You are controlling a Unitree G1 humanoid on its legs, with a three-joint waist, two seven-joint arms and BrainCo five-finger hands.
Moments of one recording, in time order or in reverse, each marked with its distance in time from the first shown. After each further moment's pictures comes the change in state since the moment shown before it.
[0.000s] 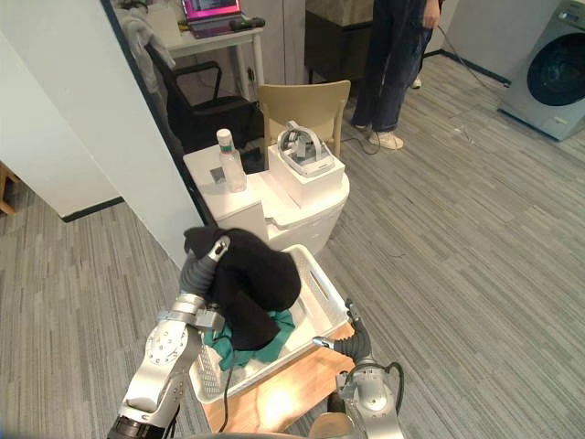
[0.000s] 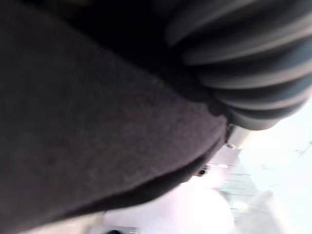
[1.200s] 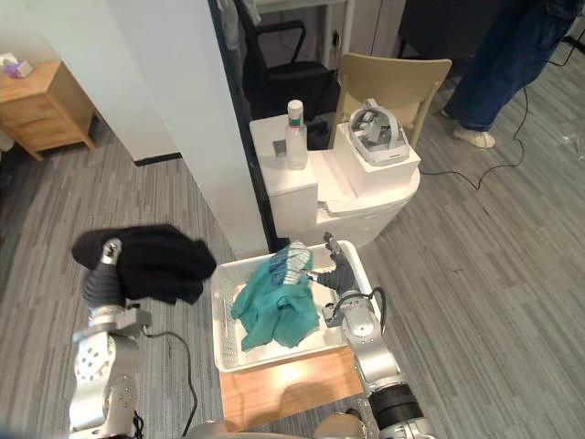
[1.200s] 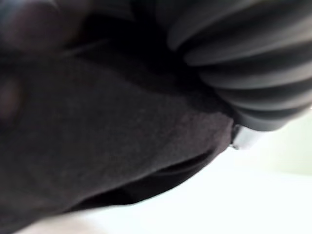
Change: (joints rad) left arm 0.044 0.012 0.422 -0.288 -0.152 -0.051 0.086; right arm -0.381 -0.084 0.101 -0.028 0.070 0.032 0.028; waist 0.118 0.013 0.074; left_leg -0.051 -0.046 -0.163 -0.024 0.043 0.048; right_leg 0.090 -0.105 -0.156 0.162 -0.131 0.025
